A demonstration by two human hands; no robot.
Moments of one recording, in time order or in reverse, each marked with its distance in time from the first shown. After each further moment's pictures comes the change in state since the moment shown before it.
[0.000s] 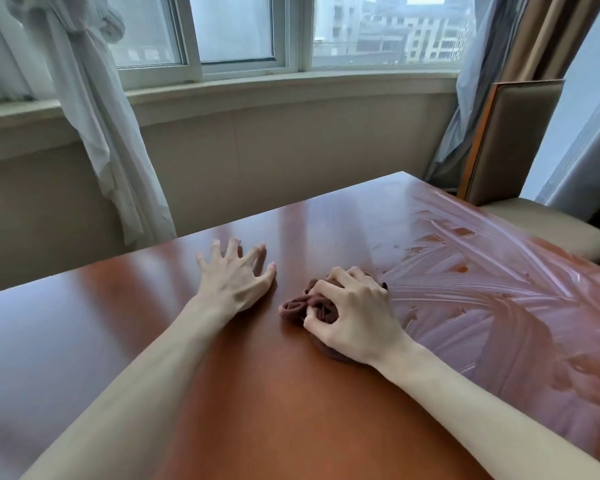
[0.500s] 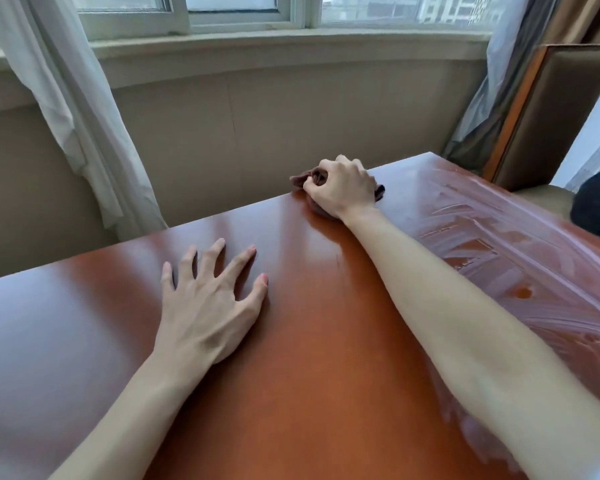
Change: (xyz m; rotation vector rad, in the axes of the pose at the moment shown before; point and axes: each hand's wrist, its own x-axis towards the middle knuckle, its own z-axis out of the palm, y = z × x) left_hand 0.009 -0.010 0.027 -0.081 0.113 -0.050; right_hand 0.252 0.094 0.114 -0.087 -0.013 0.231
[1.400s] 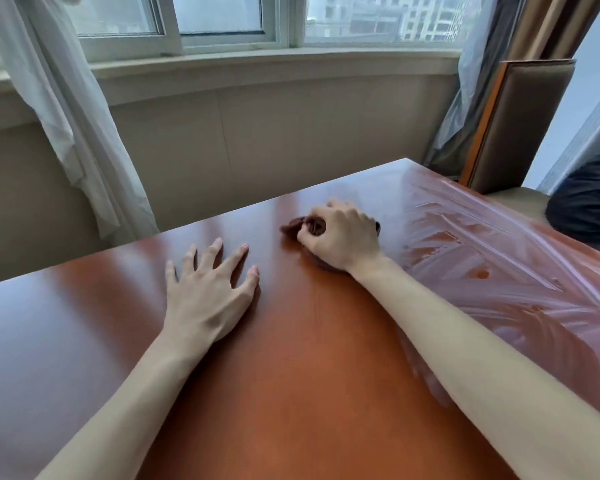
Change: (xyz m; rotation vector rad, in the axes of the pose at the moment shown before) left_hand -0.002 0.000 -0.001 -0.008 -0.027 0.000; right_hand -0.110 0.001 -0.046 0.010 0.006 -0.110
